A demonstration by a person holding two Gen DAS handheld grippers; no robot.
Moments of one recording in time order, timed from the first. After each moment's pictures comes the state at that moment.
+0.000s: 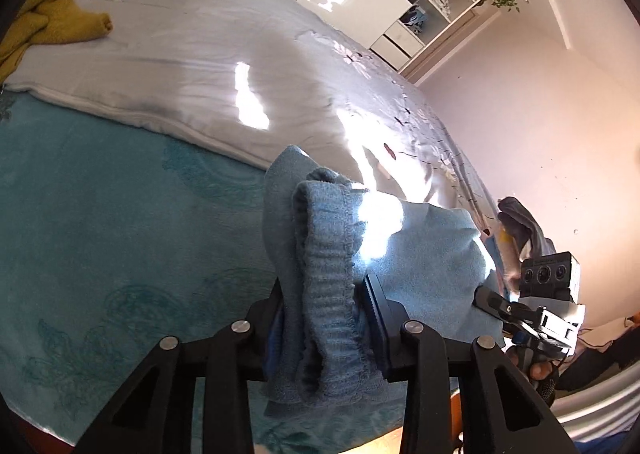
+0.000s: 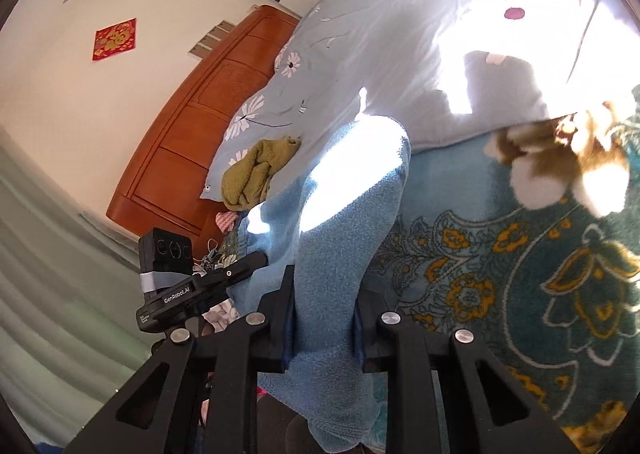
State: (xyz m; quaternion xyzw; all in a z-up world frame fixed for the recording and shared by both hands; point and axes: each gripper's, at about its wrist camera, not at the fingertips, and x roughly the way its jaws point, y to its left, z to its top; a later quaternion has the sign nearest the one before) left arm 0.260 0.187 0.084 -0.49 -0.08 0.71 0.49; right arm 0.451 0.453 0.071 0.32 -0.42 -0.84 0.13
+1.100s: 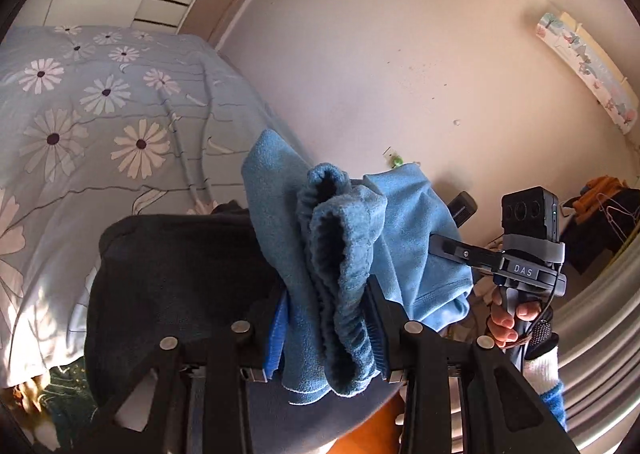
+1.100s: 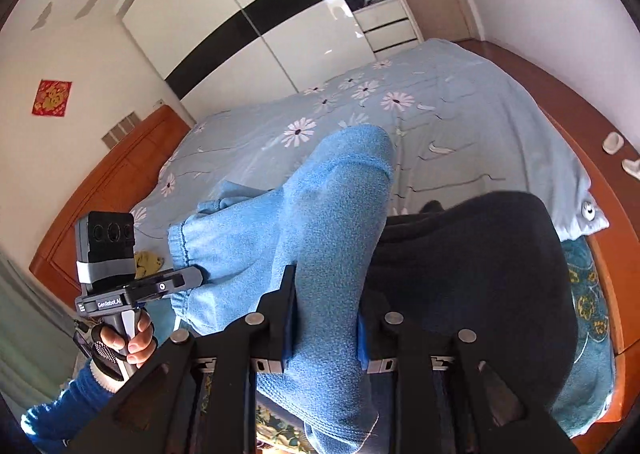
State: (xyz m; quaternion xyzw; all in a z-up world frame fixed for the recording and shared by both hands) left arm 0.518 0.664 0.243 -0.45 0.02 0.55 0.71; right arm 0.749 0.823 0.271 0.29 -0.32 -0.89 -0.15
